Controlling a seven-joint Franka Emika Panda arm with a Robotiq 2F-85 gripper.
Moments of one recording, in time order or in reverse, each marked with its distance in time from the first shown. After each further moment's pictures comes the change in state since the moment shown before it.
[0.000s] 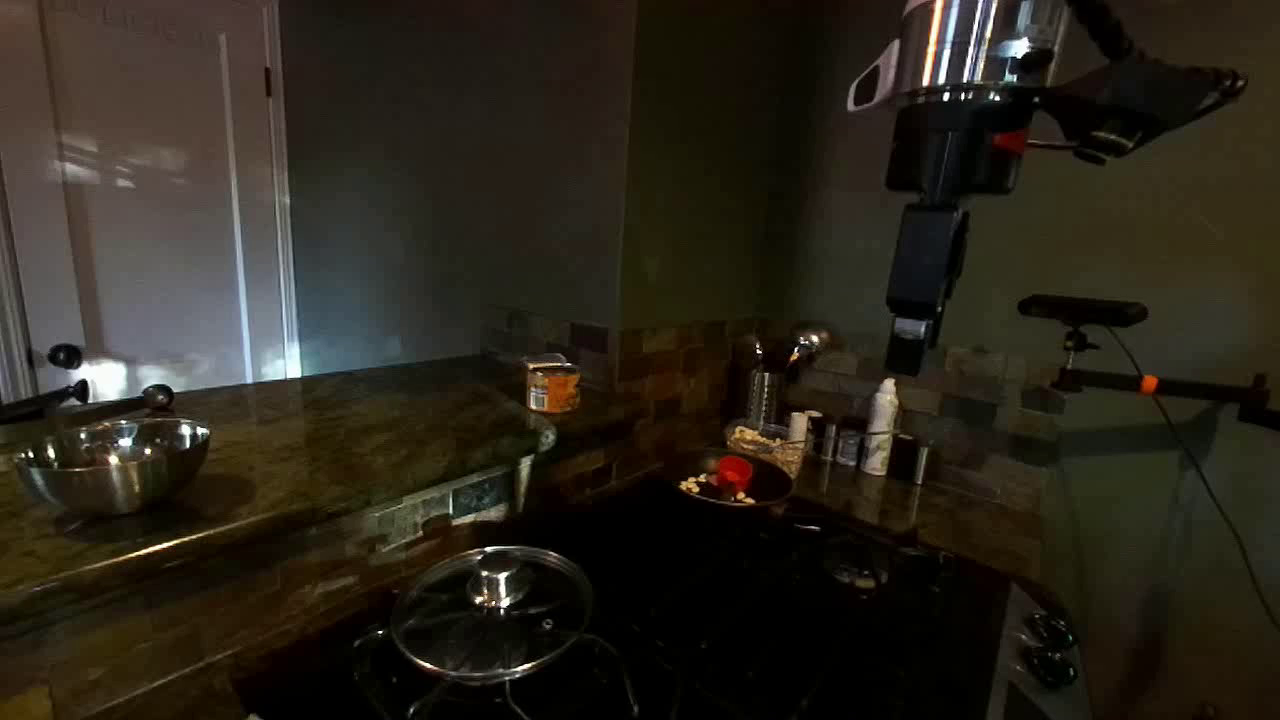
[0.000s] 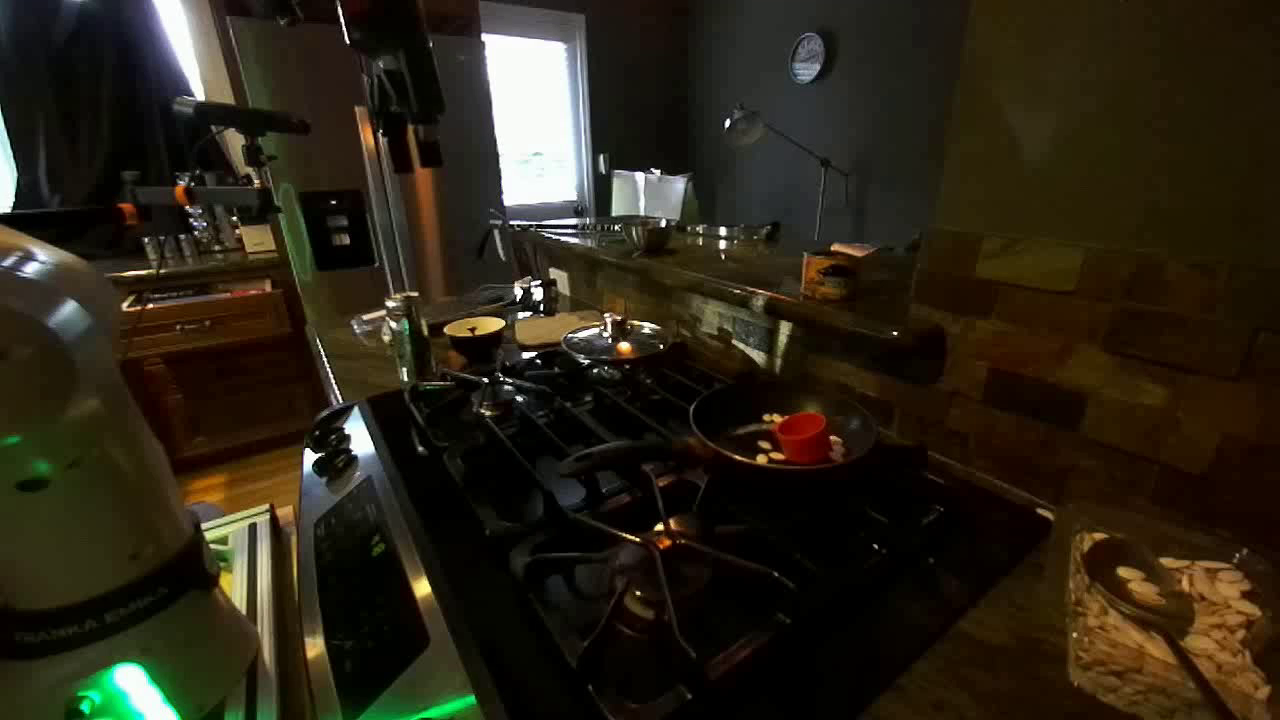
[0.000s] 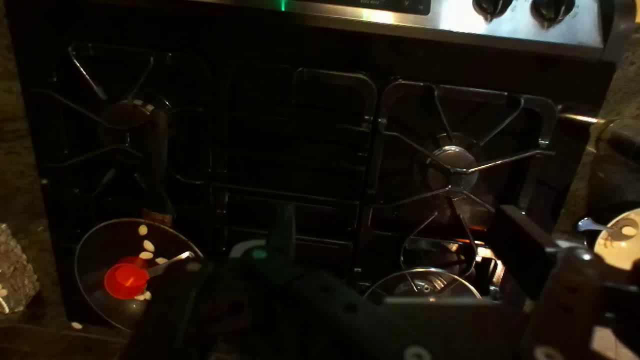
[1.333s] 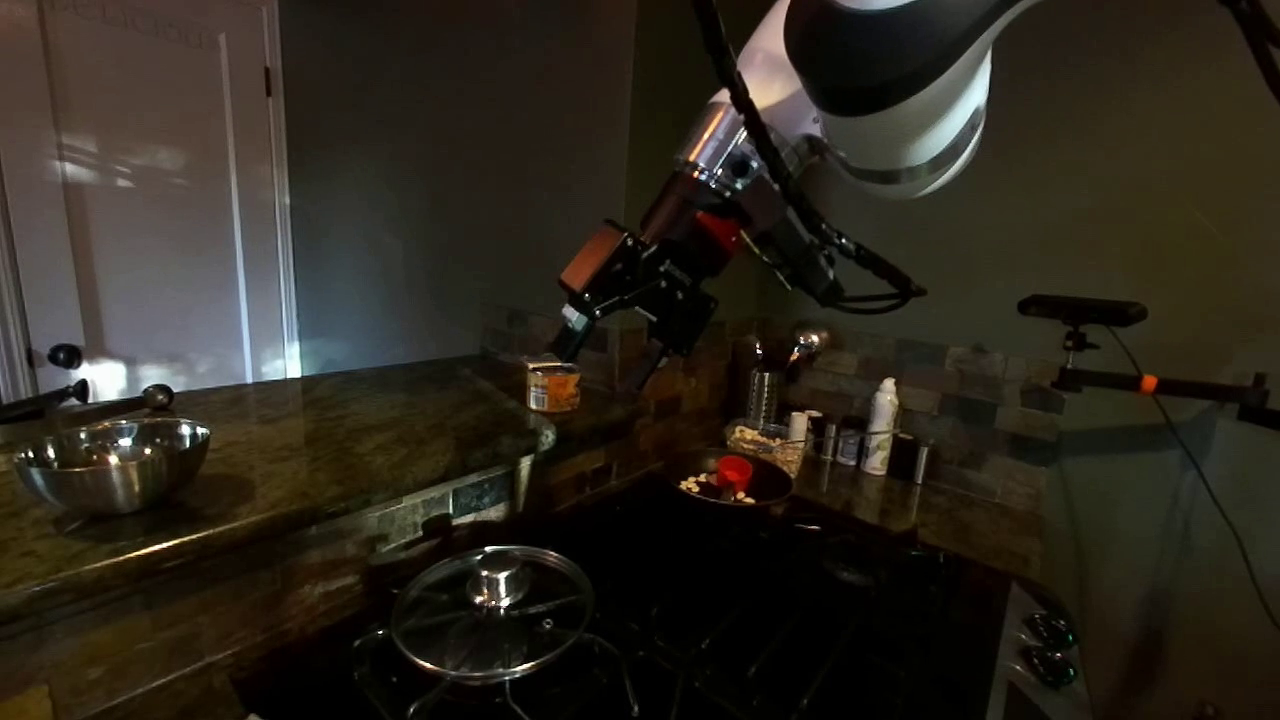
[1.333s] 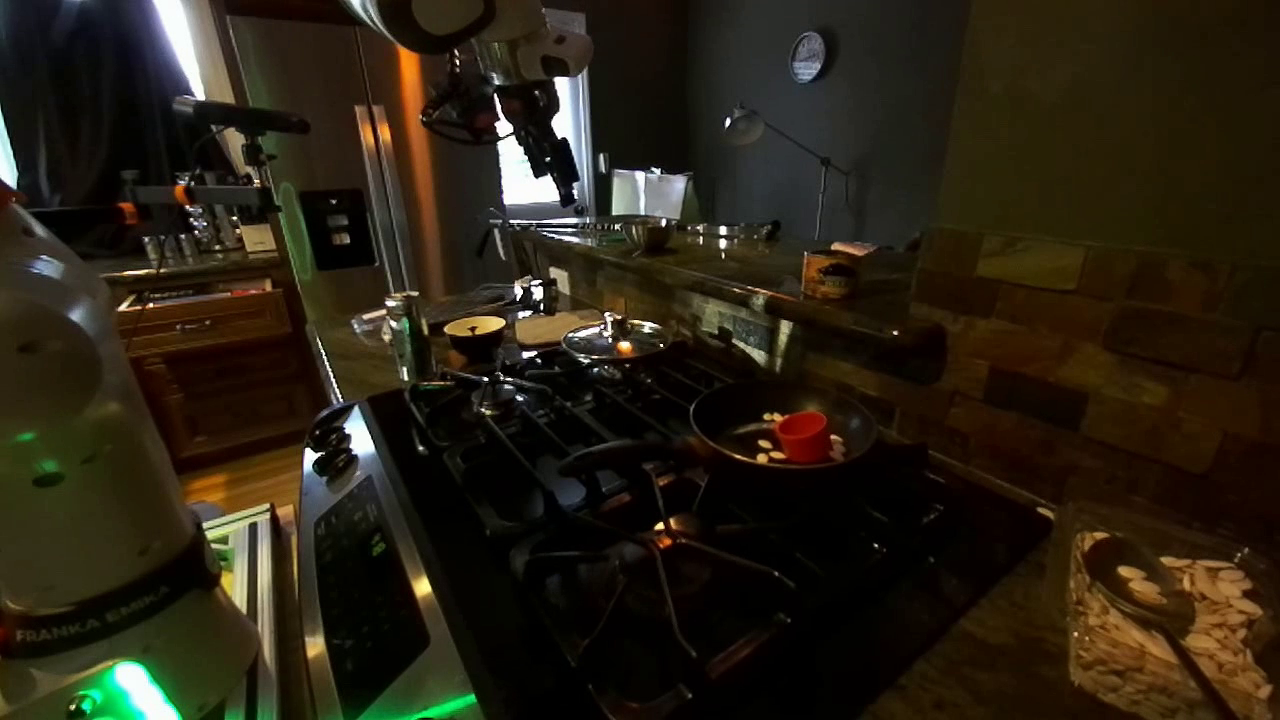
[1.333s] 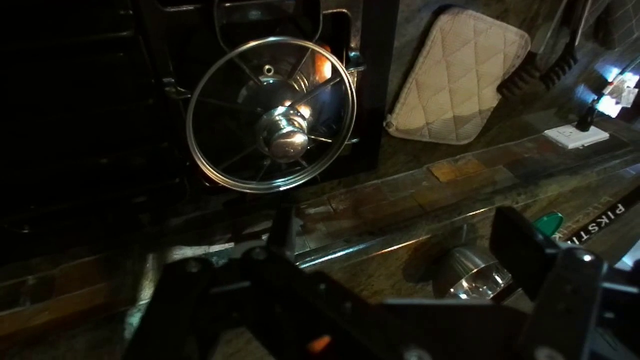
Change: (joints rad) arm 0.083 0.402 -0.056 0.026 0.376 0.779 0.004
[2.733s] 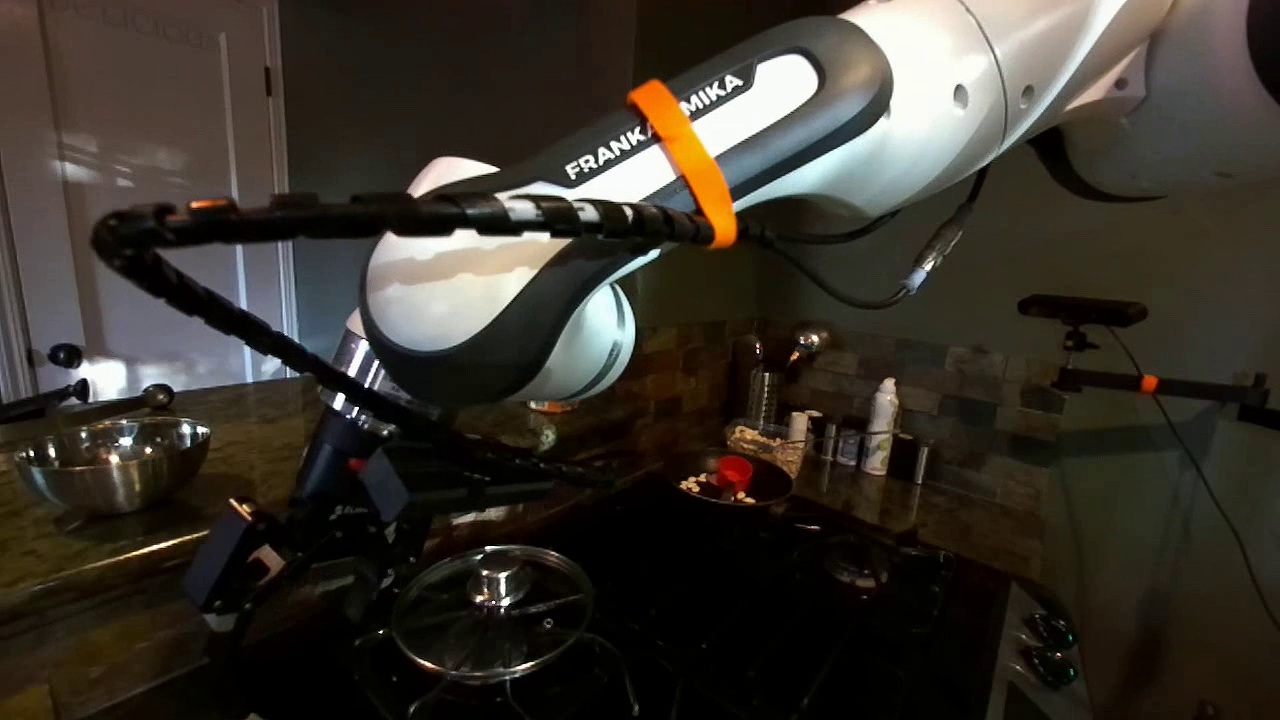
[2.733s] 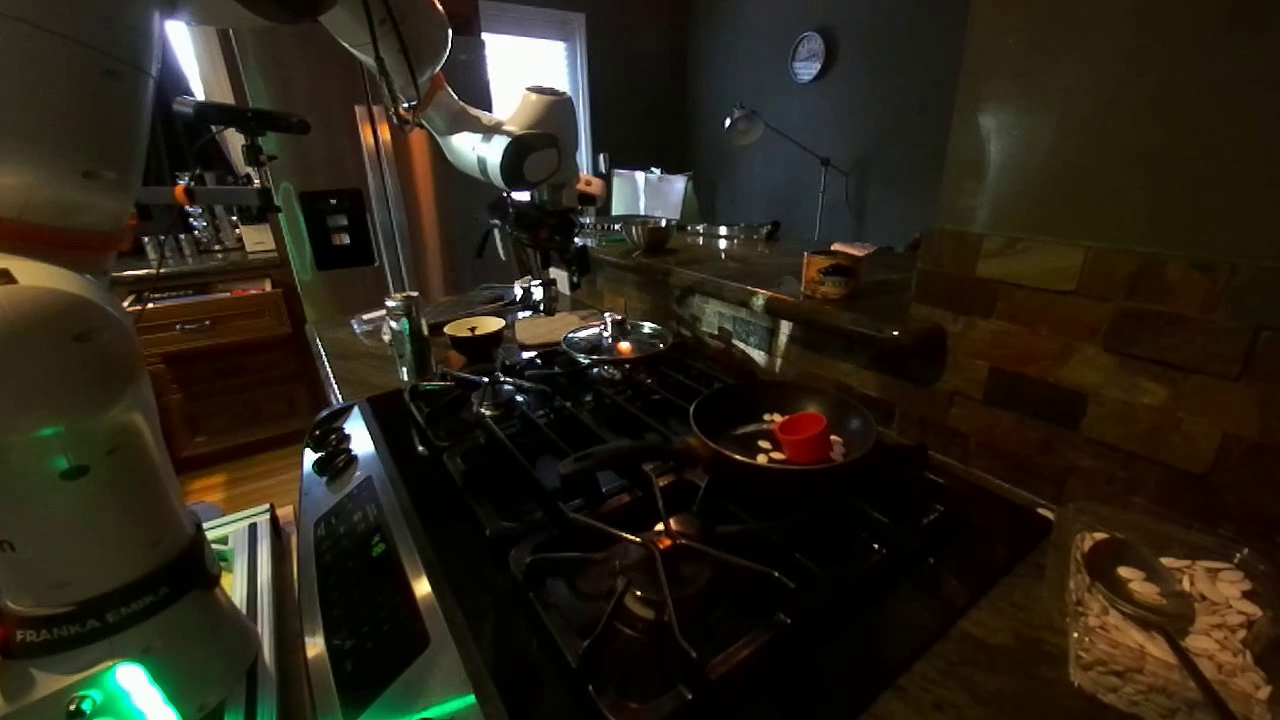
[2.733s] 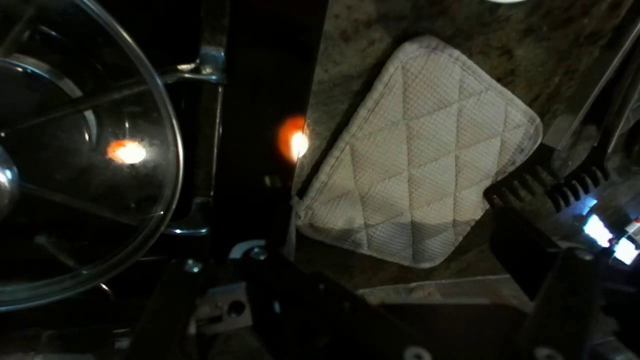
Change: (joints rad) arm 0.164 0.756 0.106 0.491 -0.191 0.127 0.078
